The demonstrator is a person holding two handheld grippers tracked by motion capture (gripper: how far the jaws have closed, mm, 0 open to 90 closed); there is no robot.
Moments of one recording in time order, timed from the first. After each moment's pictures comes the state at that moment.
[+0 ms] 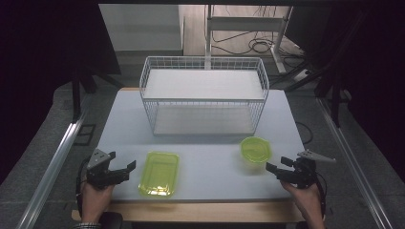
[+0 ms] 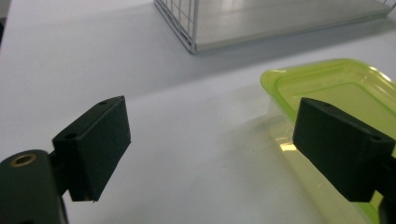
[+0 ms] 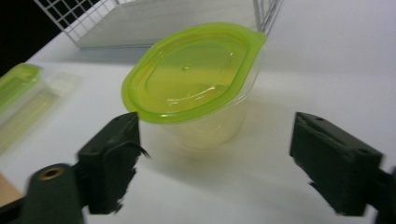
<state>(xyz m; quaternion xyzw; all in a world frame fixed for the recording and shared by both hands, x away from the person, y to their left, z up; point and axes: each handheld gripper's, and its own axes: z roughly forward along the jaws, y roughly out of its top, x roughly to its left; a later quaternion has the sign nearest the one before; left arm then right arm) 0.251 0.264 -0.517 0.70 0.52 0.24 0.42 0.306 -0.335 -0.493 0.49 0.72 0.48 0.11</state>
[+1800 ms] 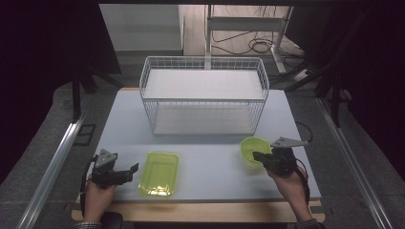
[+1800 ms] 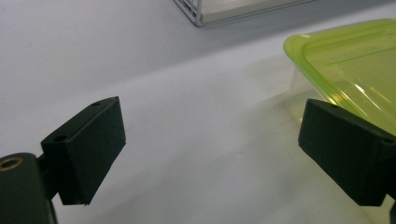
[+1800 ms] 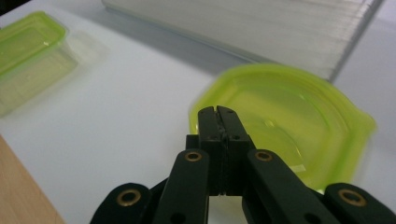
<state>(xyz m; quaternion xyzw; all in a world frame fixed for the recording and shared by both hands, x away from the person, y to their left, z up) 0.261 0.264 -0.535 0.72 0.51 0.23 0.40 0.323 -0.266 -0.456 0.39 0.81 0.41 0.14</state>
